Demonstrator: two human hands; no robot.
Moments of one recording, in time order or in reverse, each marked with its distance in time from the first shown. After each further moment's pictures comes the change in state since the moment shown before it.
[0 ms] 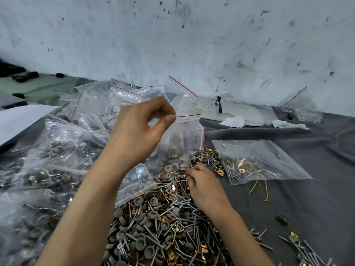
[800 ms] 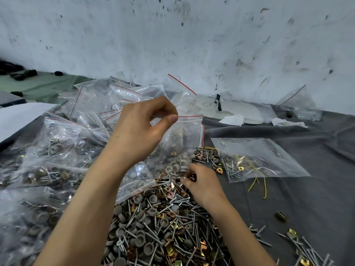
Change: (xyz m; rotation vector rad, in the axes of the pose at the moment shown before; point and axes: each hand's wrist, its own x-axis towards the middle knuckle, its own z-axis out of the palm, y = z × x) left_hand 0.000 0.001 0.002 0.007 -0.031 0.006; right_hand 0.003 -0.001 0.001 0.191 0.026 0.092
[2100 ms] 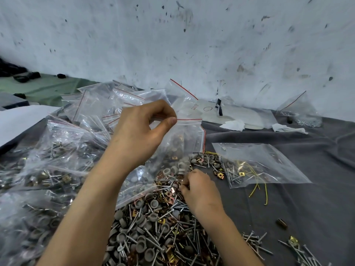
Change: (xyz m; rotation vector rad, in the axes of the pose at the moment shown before) left_hand 0.000 0.000 -0.004 -0.024 0.037 -0.018; right_hand -0.012 -0.020 0.002 -0.237 0.037 -0.018
